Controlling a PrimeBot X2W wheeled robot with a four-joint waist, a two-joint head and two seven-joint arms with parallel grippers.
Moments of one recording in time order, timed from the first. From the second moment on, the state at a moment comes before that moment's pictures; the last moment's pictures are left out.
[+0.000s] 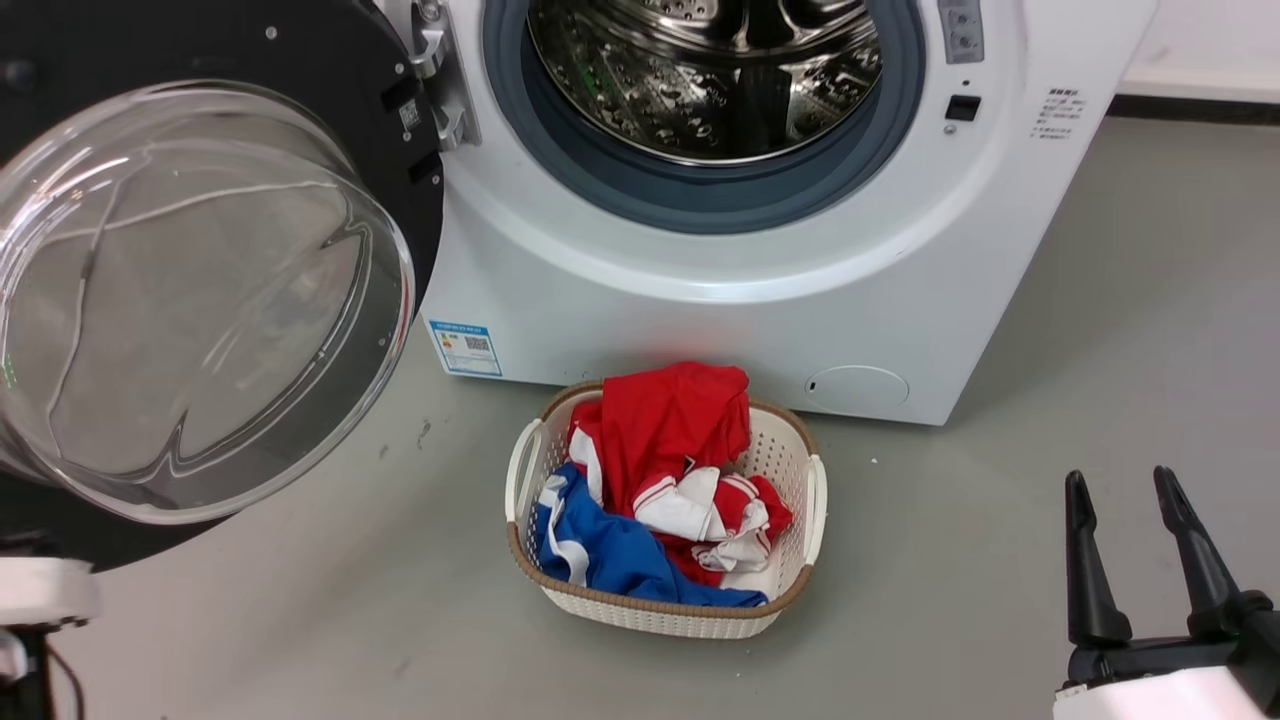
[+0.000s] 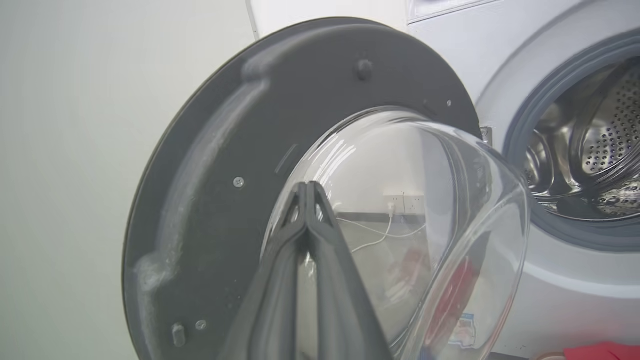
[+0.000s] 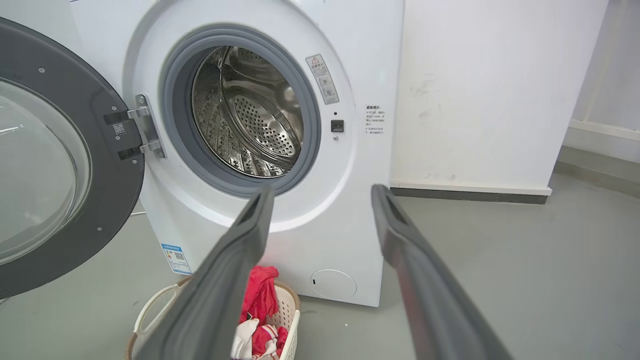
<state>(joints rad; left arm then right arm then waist) -0.15 0.33 0.39 0.14 -0.10 -0.09 -0.27 0.11 -0.05 -0.09 -0.07 0.09 0.13 -0.26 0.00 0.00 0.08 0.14</state>
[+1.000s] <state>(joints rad) 0.05 0.08 0.08 0.00 -0.04 -0.05 -0.26 0.17 -0.05 -0.07 -0.11 0.10 0.13 -0.26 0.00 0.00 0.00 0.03</state>
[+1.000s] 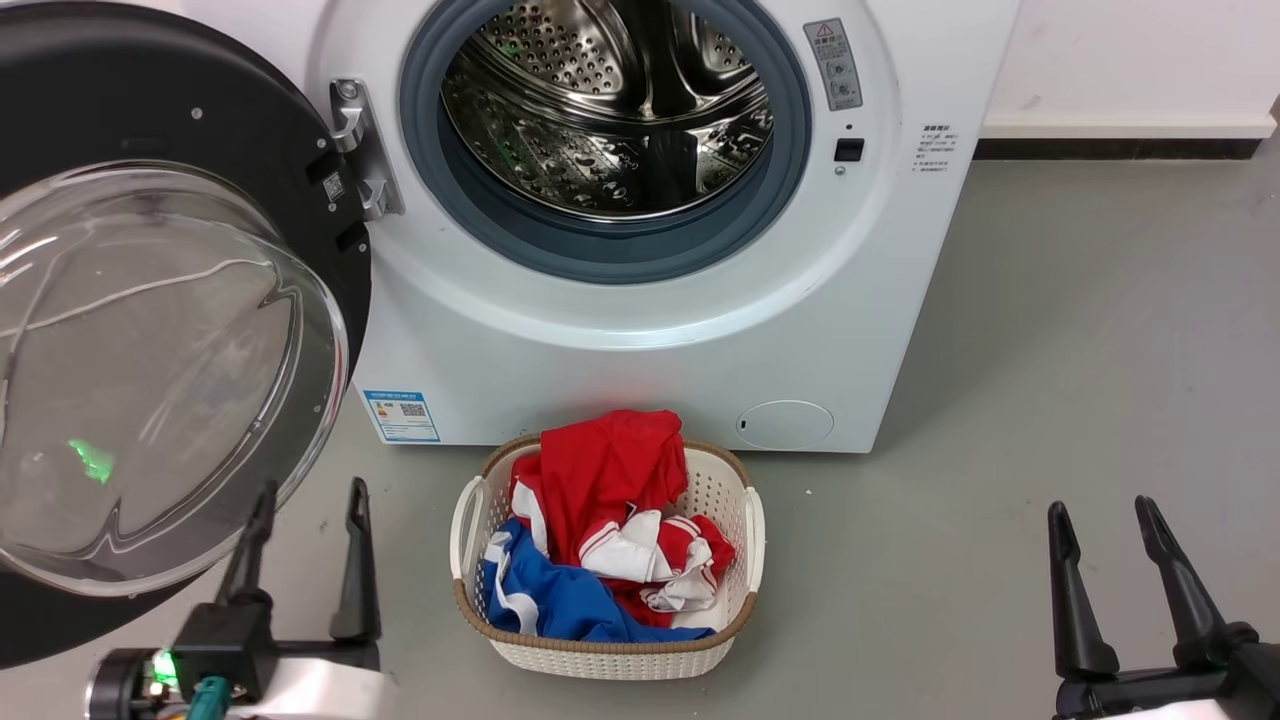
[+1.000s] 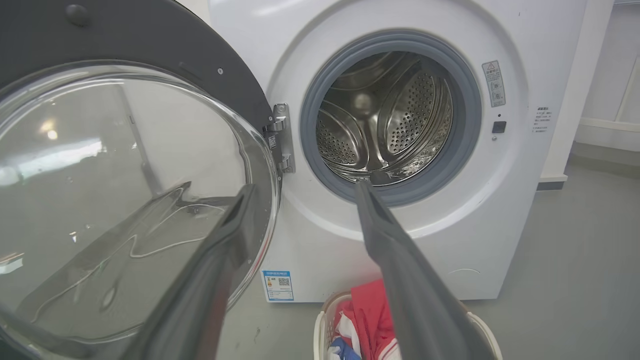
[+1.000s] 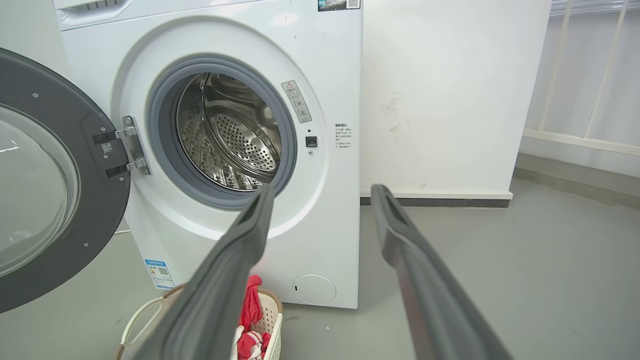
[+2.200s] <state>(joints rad) 0.12 0.05 0.01 0.05 -0.08 -0.02 -0.26 0.20 -0.05 -0.08 -0.07 0.12 0.13 -0.26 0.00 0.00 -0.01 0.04</state>
